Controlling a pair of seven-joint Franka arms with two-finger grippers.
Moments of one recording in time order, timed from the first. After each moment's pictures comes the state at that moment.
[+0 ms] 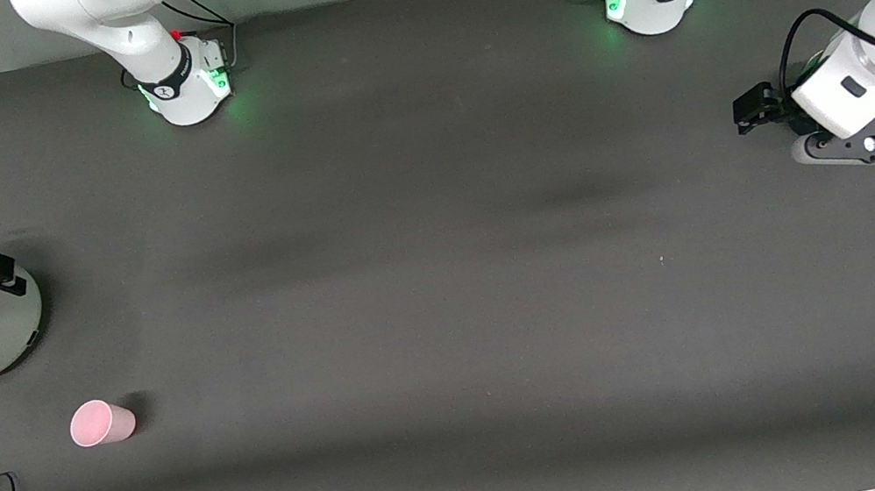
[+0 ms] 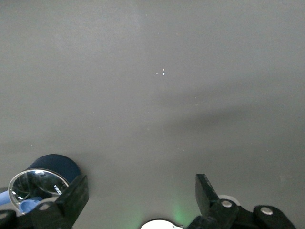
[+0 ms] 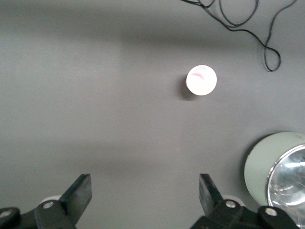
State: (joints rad) left arm 0.15 0.05 -0.30 -1.67 0.01 1.55 0.05; right arm 0.00 0.01 -0.07 -1.65 0.00 1.71 -0.11
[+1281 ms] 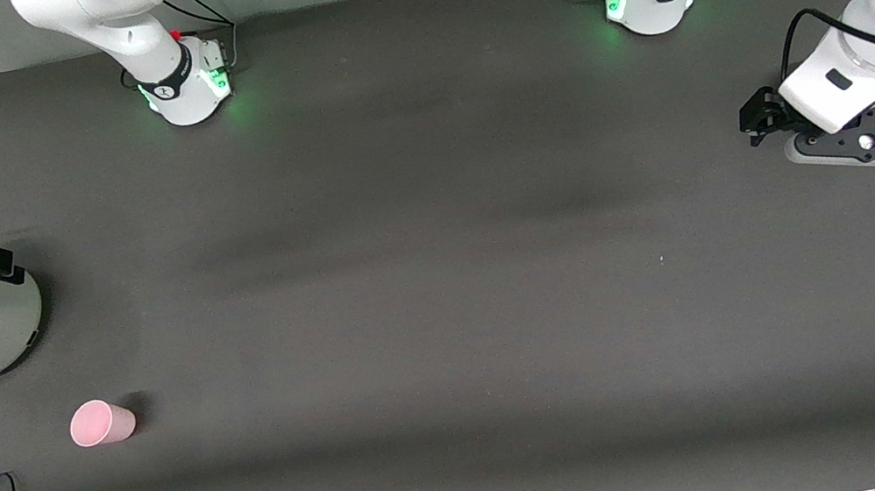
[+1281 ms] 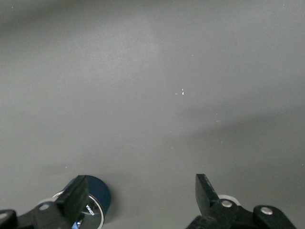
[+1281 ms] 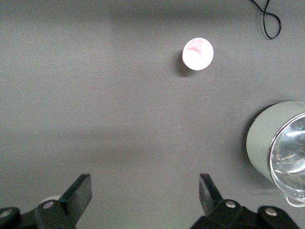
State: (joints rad) left arm -0.13 0.04 -0.05 -1.67 0.10 1.64 0.11; right arm -0.02 0.04 -0.05 -1.59 0.00 1.58 -0.04
